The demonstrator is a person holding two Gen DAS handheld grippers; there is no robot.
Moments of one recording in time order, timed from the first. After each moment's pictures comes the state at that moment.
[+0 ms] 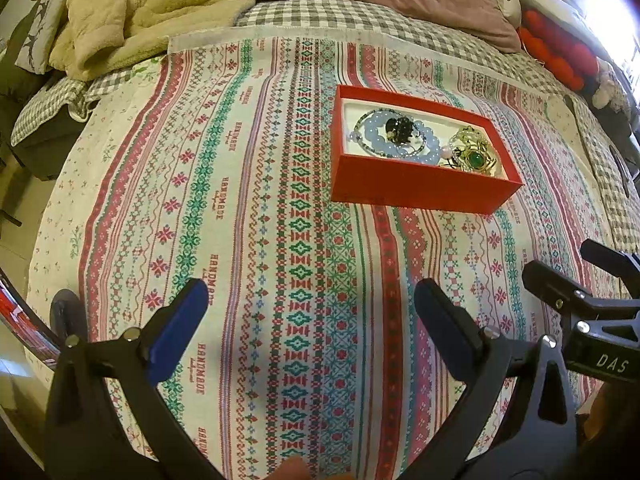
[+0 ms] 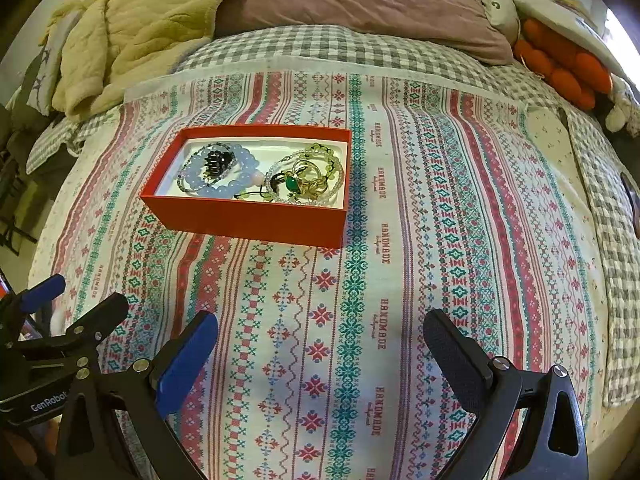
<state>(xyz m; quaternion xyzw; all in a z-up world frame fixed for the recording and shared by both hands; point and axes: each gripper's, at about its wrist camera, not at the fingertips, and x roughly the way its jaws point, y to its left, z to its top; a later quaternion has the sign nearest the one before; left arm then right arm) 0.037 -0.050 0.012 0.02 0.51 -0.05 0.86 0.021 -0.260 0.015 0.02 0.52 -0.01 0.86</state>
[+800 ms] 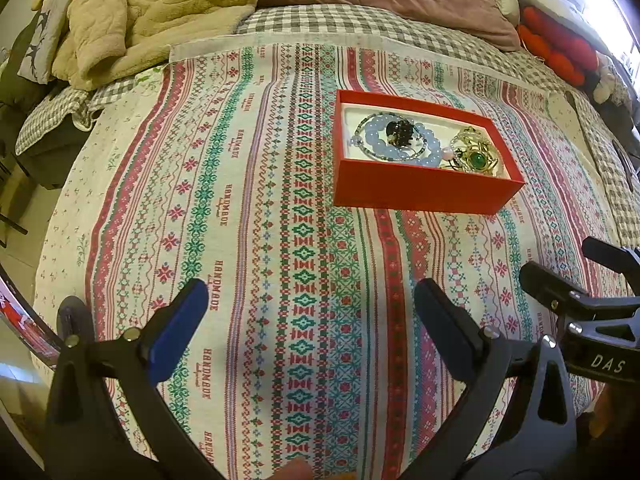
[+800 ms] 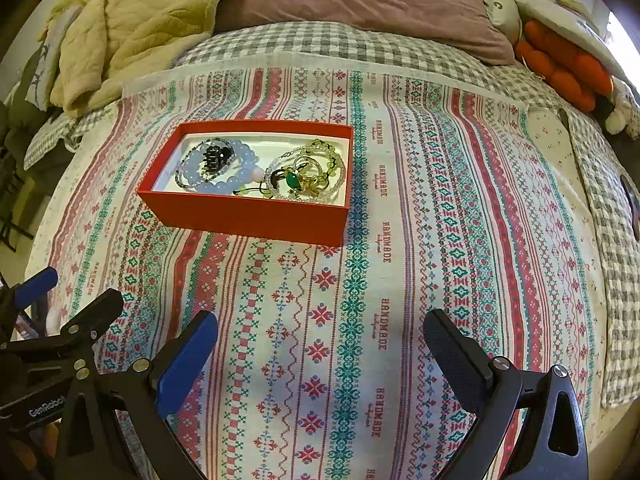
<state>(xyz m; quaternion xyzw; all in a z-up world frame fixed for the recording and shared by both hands) 0.036 -0.052 0.013 0.03 0.51 -0.05 0.86 0.024 -0.259 0.011 0.01 0.52 -0.01 0.85</state>
